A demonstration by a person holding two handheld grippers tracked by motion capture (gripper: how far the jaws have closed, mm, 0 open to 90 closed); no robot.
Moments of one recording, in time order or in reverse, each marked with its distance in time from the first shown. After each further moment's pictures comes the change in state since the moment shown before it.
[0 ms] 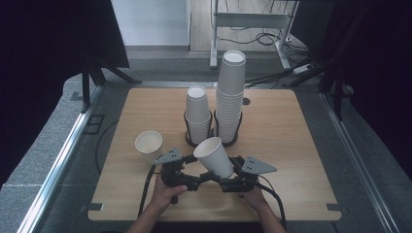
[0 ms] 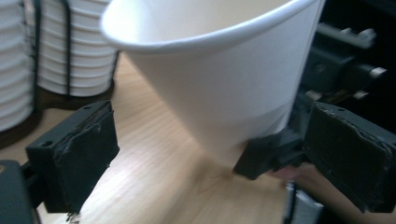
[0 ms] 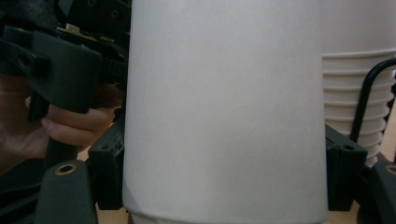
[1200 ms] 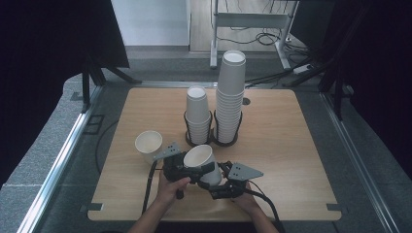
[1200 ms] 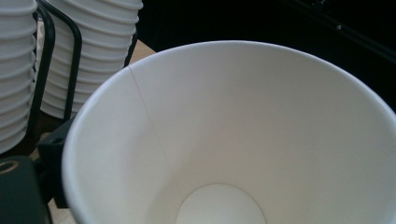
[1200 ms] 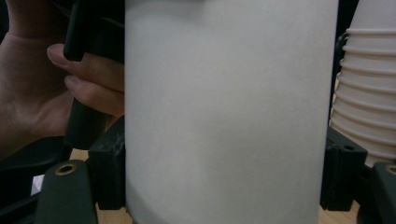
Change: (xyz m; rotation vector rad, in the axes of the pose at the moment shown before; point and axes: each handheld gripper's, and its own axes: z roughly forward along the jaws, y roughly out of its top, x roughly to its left) left arm 0.005 0.007 0.007 -0.107 0.001 -0.048; right arm 0.020 -0.014 0.023 0.057 0.036 -0.050
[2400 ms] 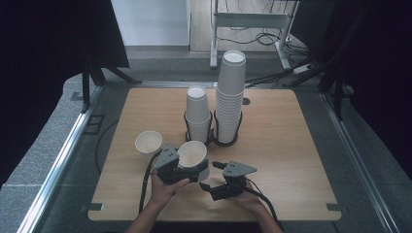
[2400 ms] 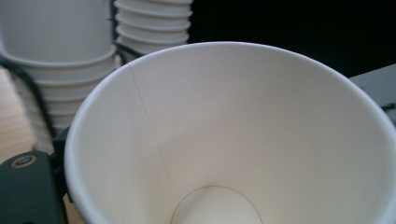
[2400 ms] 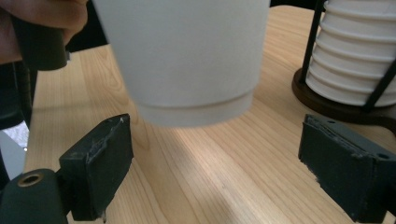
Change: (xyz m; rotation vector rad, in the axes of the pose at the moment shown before) left arm -0.011 0.002 -0.015 0.003 0.290 0.241; right arm -0.007 -0.004 0.003 0.247 -0.085 0.005
